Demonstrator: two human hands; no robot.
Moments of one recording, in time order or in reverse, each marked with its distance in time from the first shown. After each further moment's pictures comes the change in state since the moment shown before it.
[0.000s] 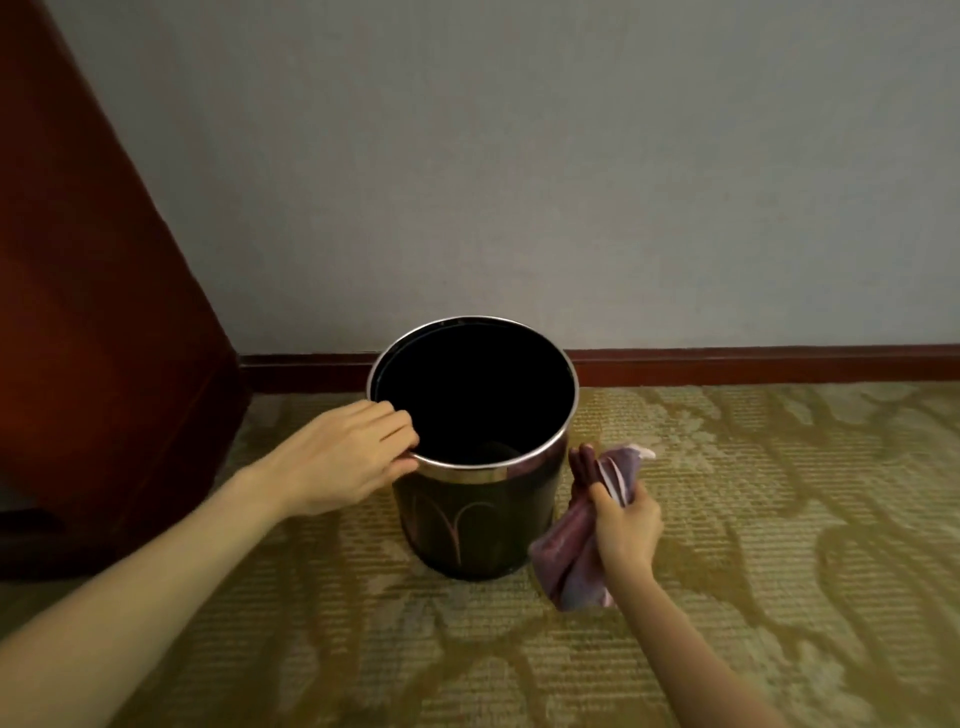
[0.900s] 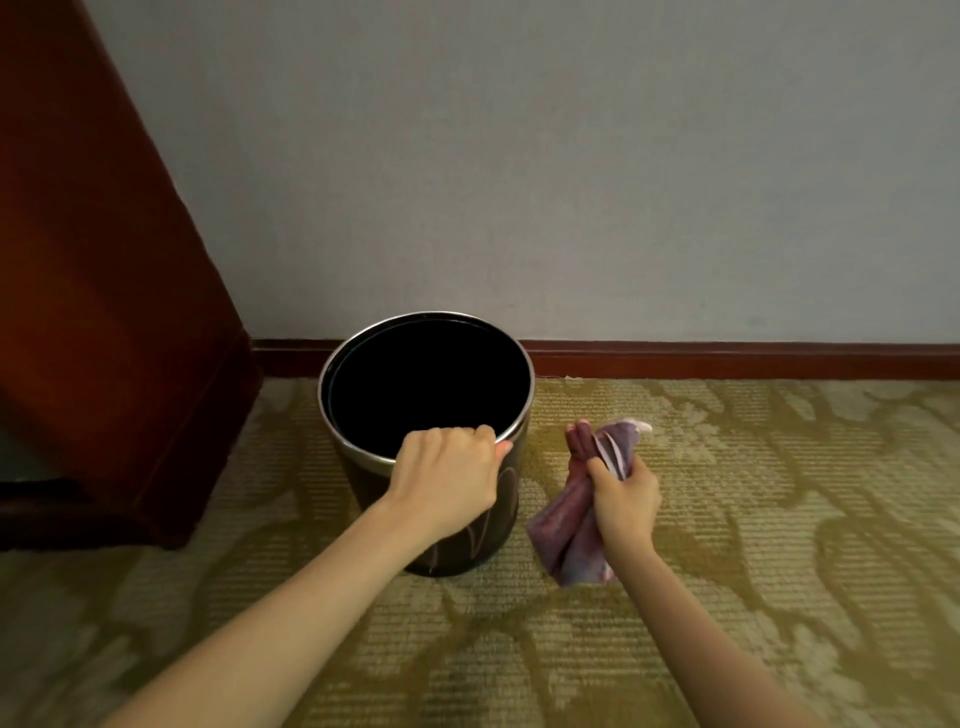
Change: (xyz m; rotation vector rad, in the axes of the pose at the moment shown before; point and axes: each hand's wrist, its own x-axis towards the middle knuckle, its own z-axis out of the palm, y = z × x) left_hand 0.039 0.099 -0.002 0.013 0.053 -0.483; right_hand -0.012 -0.024 0.001 -0.022 -0.068 -0.017
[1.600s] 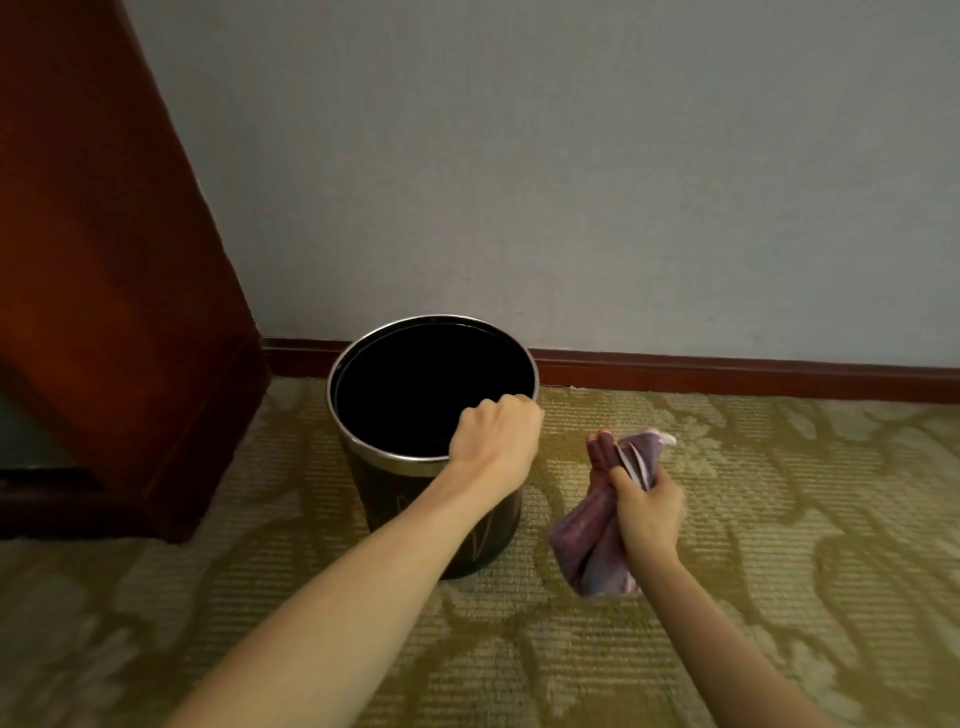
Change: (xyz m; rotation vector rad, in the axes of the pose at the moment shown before) left_hand 0.051 0.027 0.018 -0.056 -0.093 -0.212; right_hand 0.004 -0.004 -0.015 -0.055 0.028 -0.004
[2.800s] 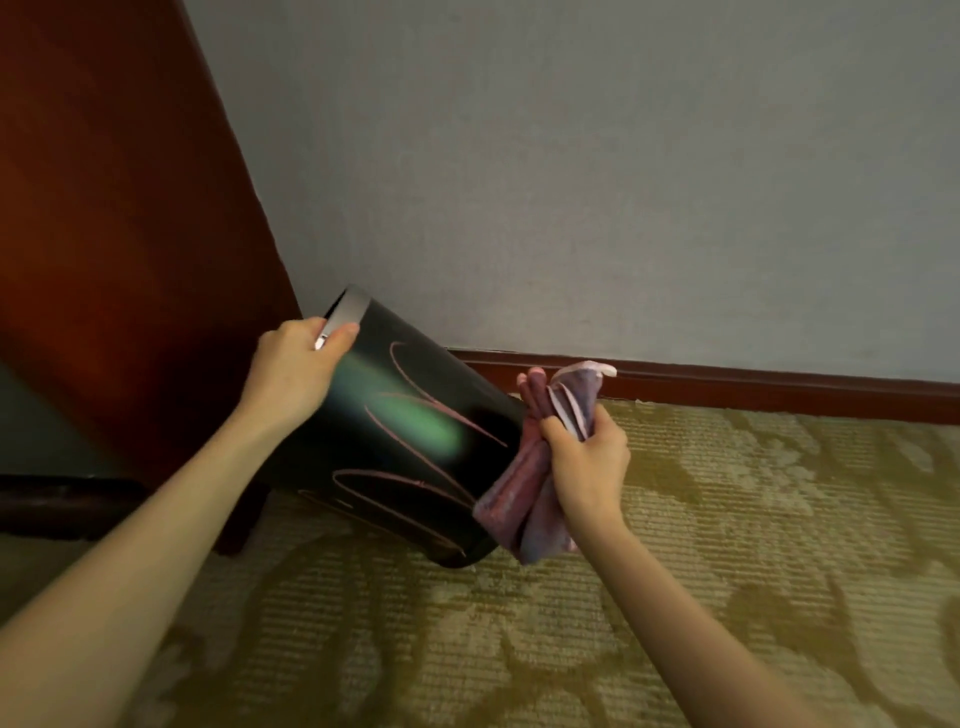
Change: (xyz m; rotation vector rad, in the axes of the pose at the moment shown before) left_hand 0.012 -0.237 -0.055 -0.518 0.198 -0.444; right_hand -0.036 -0.080 0.126 0.159 -0.227 -0.177
